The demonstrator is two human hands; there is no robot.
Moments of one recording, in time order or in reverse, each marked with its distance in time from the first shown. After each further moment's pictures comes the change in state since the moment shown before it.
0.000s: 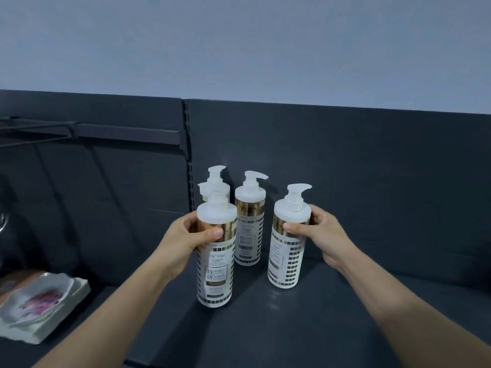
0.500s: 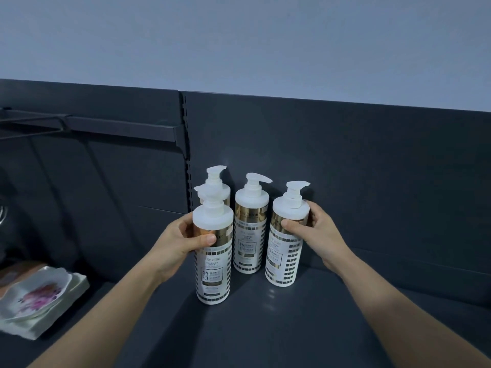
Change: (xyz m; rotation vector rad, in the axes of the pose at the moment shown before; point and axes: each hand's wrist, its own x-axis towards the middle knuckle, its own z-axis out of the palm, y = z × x) left_hand 0.026 -0.014 -0.010 0.013 -0.048 -0.007; right_hand 0.042 0.015 0.003 -0.174 -0.030 -0.069
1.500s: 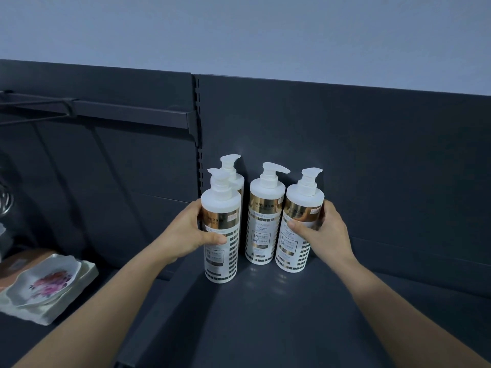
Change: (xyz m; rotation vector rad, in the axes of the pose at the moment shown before) left_hand 0.011 0.002 -0.019 0.522 0.053 -0.056; right_hand -0.001 0.021 0.027 -0.311 0.211 -0.059
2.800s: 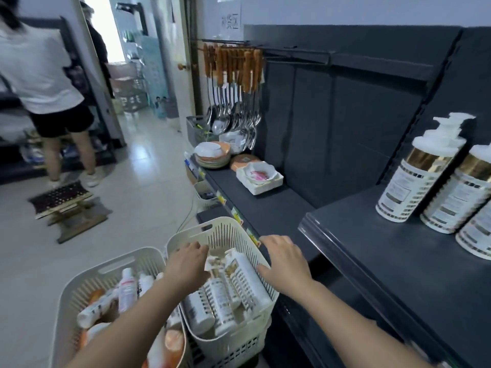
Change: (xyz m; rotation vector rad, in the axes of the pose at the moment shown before) left_hand -0.433 -0.113 -0.013 1.009 0.186 -0.909; right_hand -0.321 -0.079 0.167 -0.440 -0.980 -0.869
